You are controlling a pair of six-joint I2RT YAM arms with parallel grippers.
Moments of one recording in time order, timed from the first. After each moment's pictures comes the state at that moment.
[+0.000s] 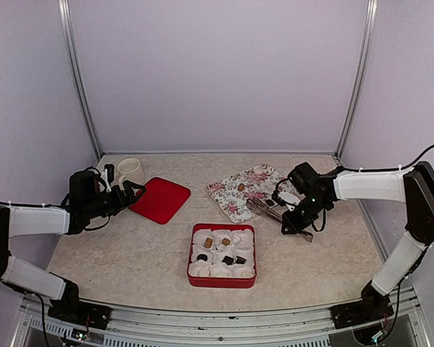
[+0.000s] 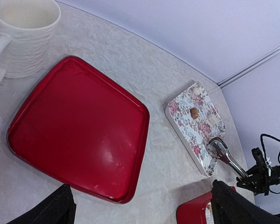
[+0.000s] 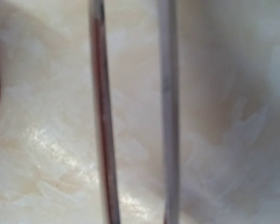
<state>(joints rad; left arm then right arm) -0.19 1.31 0.49 0.40 0.38 -0.60 0.54 1.64 1.01 -0.60 -0.14 -0.01</state>
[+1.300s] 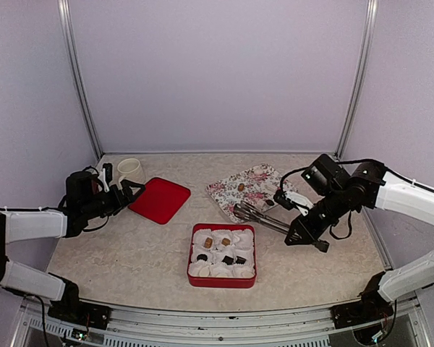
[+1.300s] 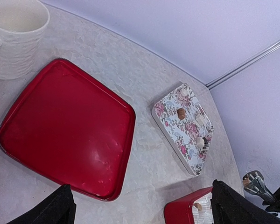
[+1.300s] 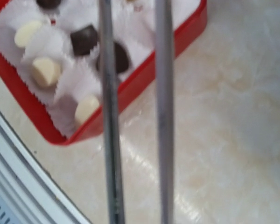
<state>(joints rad) -0.19 1.26 0.47 0.42 0.42 -0.63 0.77 1.24 1.05 -0.92 -0.26 0.09</state>
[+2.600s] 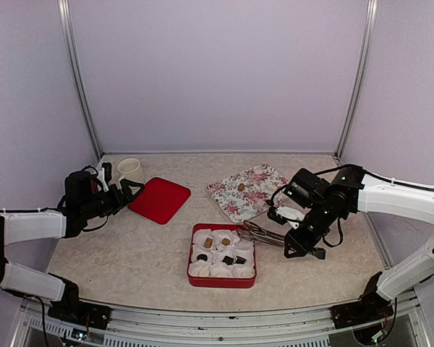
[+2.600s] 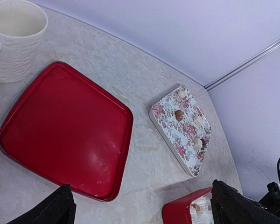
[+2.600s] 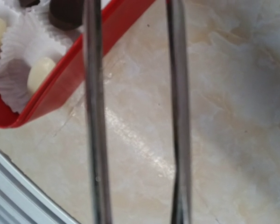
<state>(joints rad) -0.19 1.24 0.47 0.42 0.41 -0.63 0.86 1.36 1.05 -1.00 -0.13 0.15</state>
